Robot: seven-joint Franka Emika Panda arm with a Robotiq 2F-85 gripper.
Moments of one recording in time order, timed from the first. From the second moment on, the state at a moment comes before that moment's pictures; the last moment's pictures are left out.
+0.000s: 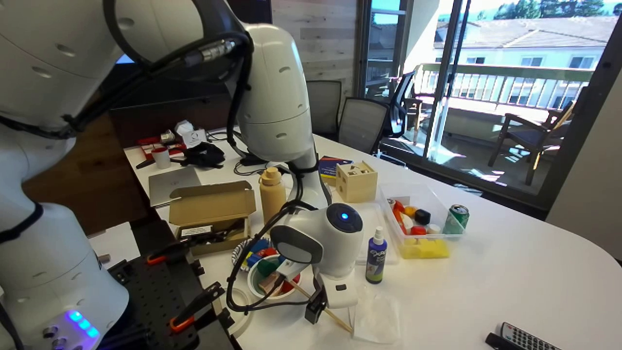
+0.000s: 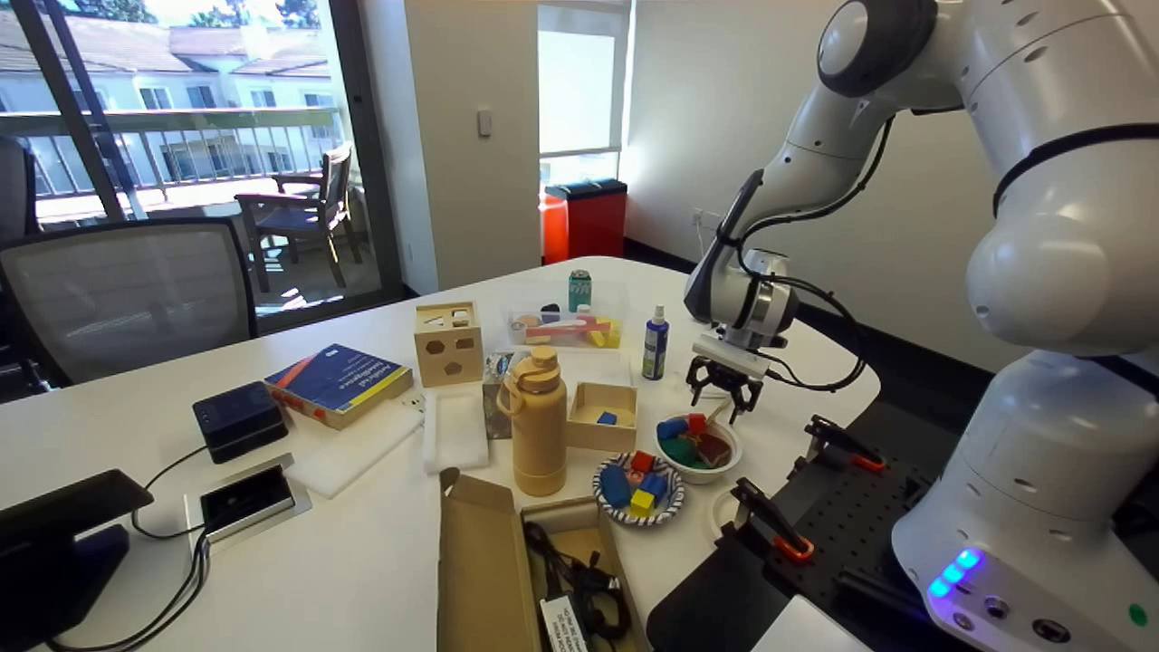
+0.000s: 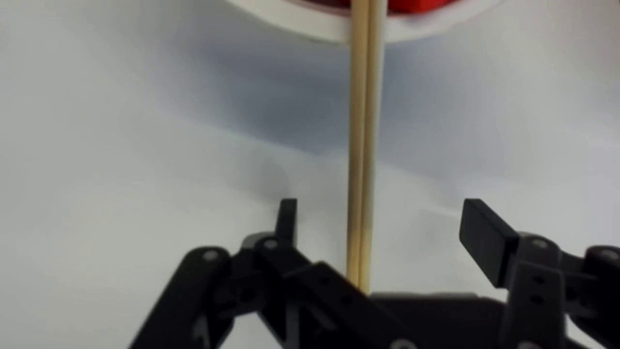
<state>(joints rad) -0.59 0.84 0.12 -2.19 0.50 2.95 0.30</state>
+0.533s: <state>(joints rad) -0.59 0.83 0.12 -2.19 0.50 2.95 0.30</state>
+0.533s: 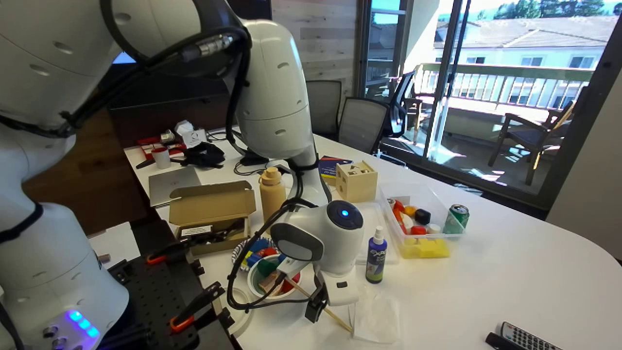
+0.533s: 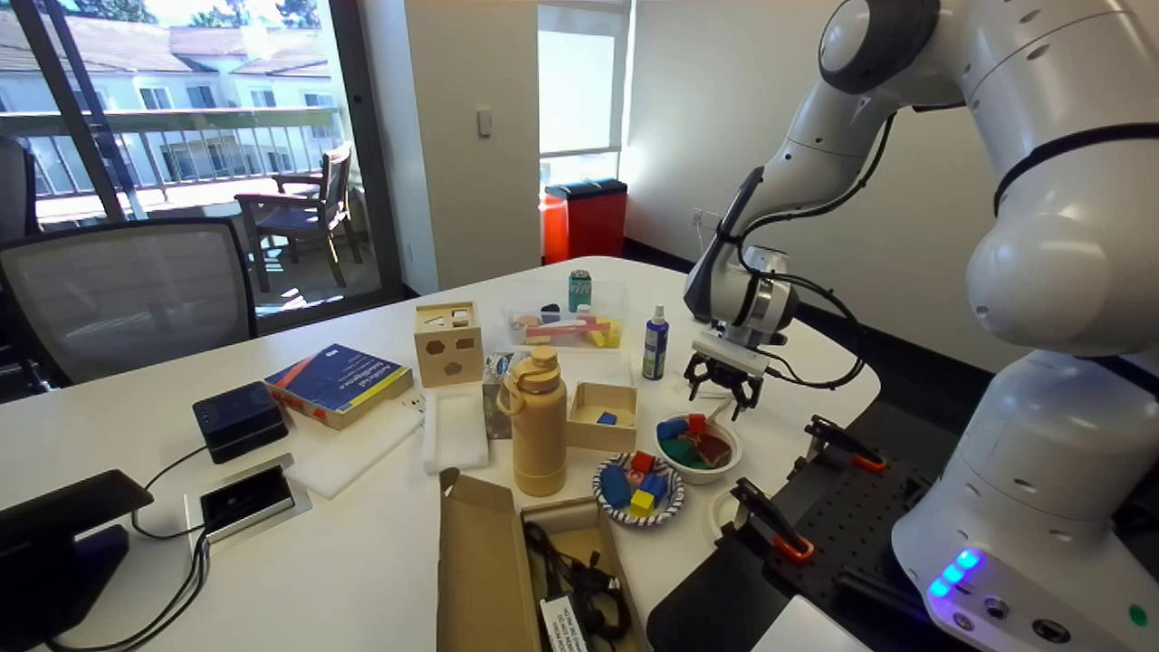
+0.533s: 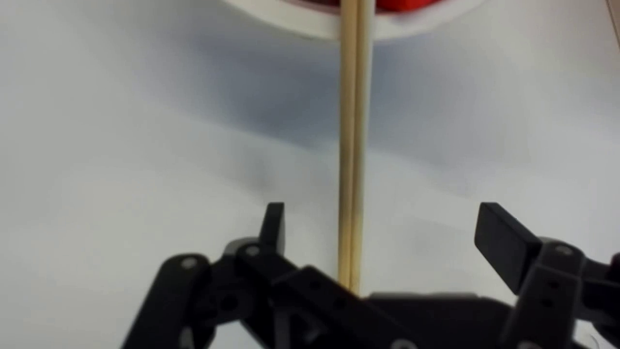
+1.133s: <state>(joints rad) -0.51 0.48 0.06 -2.46 0.52 2.98 0.30</state>
